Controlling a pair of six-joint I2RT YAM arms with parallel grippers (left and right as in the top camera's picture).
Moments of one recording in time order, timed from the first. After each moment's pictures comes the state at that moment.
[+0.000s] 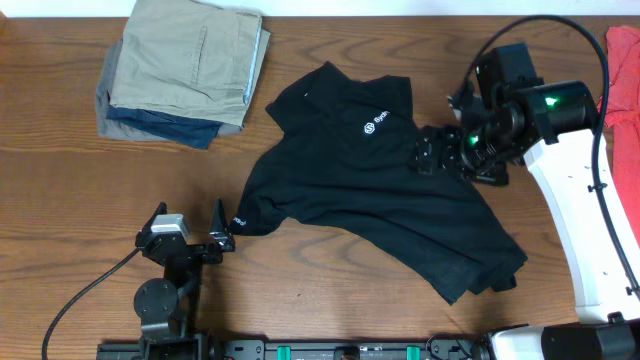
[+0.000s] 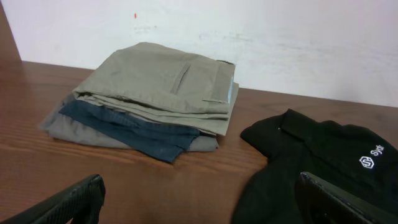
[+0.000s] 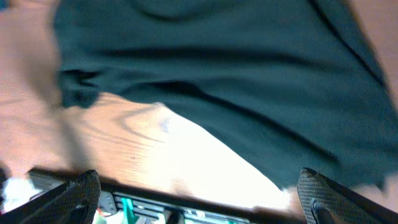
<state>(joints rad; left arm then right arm) 0.08 0.01 0.02 -0.11 0.10 -0.14 0.21 1.56 1.61 -1.46 -0.27 0.36</state>
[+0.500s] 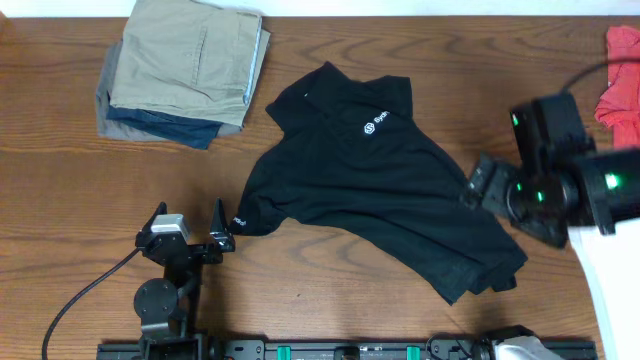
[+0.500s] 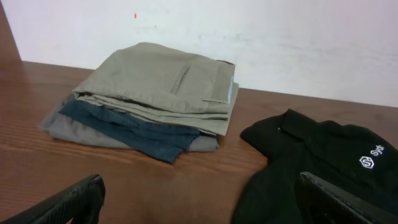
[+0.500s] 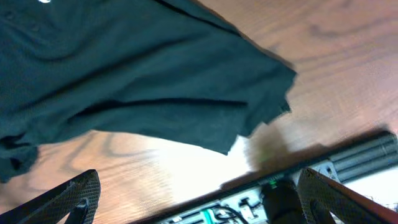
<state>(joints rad) 0.08 0.01 0.02 -0.11 0.10 -0.14 0.20 1.25 1.50 -1.60 0.07 0.70</state>
